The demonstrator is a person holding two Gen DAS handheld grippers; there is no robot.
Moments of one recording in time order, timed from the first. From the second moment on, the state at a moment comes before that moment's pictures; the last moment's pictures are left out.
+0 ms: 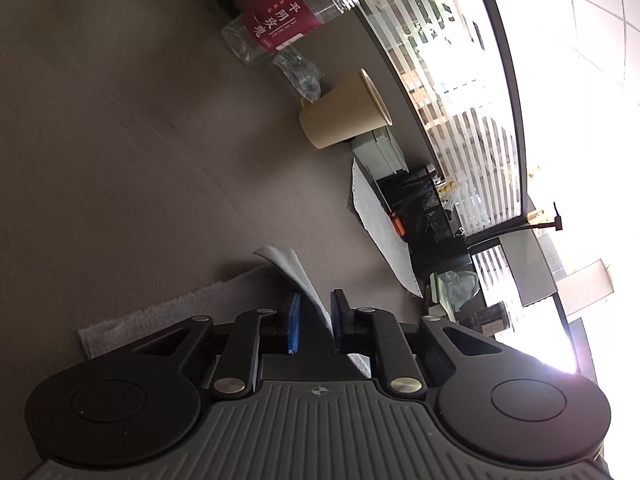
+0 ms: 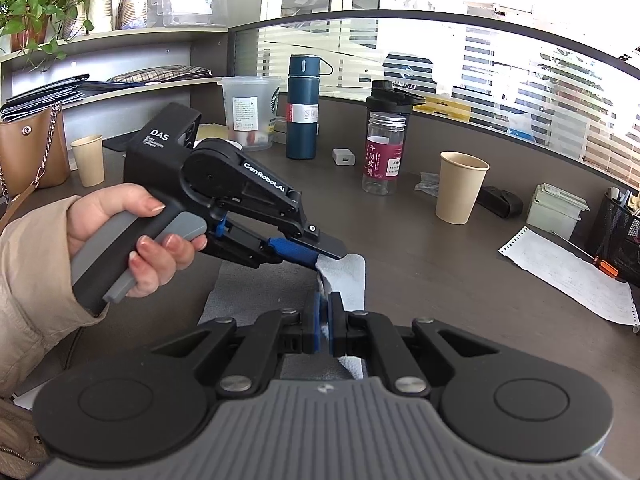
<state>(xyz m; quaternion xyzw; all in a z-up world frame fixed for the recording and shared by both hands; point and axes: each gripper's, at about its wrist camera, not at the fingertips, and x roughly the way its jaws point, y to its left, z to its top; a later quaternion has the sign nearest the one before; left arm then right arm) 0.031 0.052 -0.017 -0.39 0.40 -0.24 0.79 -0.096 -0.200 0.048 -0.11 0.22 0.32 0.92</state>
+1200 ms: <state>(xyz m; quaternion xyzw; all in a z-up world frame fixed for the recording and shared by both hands) -0.052 0.096 0.004 -0.25 0.36 -0.18 0.88 -0.143 -0.144 0.019 -0.20 0.23 0.40 0.86</state>
